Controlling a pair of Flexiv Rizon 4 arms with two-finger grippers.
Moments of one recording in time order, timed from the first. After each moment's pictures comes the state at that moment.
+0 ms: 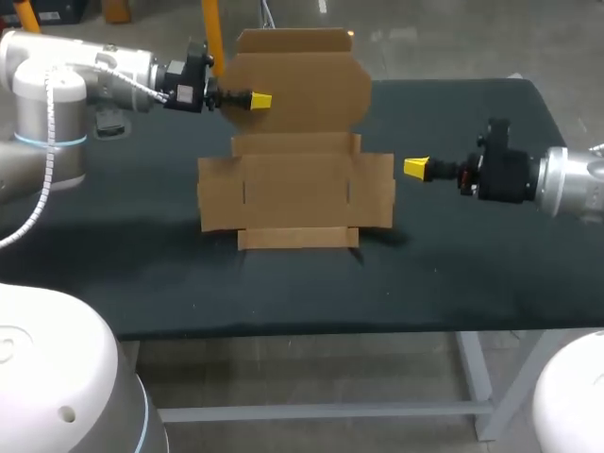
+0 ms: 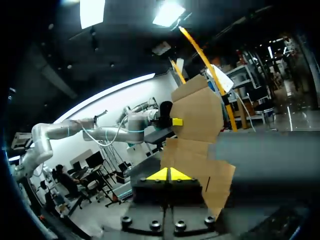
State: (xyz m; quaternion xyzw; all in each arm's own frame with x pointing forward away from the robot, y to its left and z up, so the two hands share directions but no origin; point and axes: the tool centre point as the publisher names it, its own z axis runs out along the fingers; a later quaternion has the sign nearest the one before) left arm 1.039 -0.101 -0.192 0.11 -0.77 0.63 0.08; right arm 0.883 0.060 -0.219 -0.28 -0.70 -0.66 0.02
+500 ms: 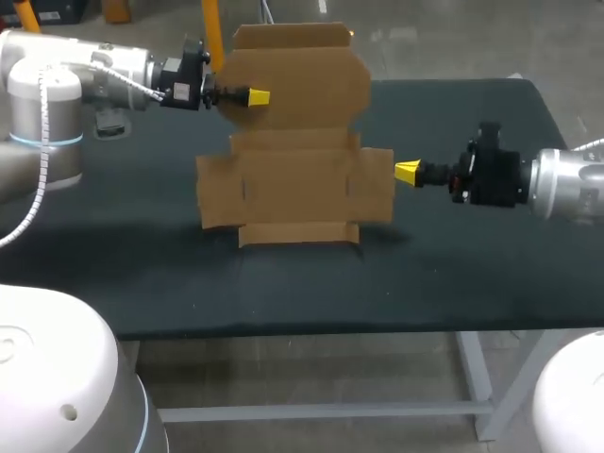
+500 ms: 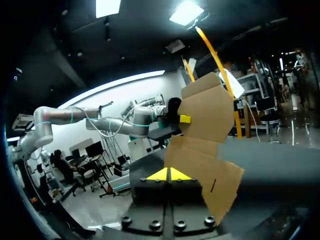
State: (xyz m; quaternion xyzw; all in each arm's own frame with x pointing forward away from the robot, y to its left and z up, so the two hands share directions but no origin) left arm 1.033 -0.099 -0.180 0.10 -0.76 0.64 0.08; right arm 0.870 0.075 -0.216 -0.23 -0.72 -0.65 -0.01
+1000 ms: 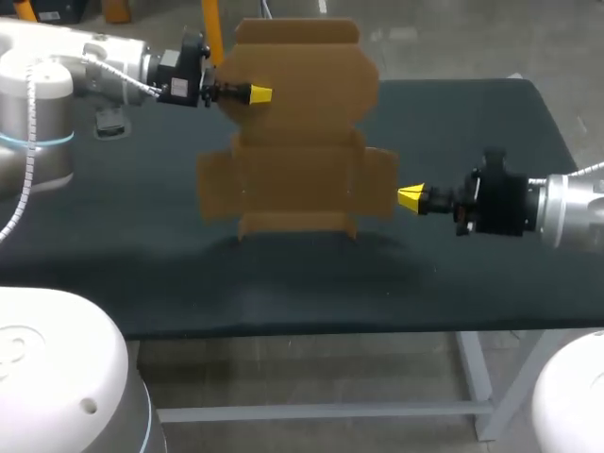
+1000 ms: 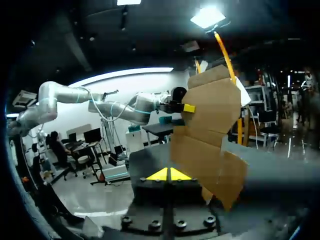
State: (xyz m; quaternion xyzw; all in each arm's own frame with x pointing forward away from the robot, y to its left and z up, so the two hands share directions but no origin) left arm 0.996 -0.106 -0.148 0.08 -0.77 0.63 0.06; right arm 0.823 0.074 -0.225 -0.18 -0.74 -0.64 -0.06
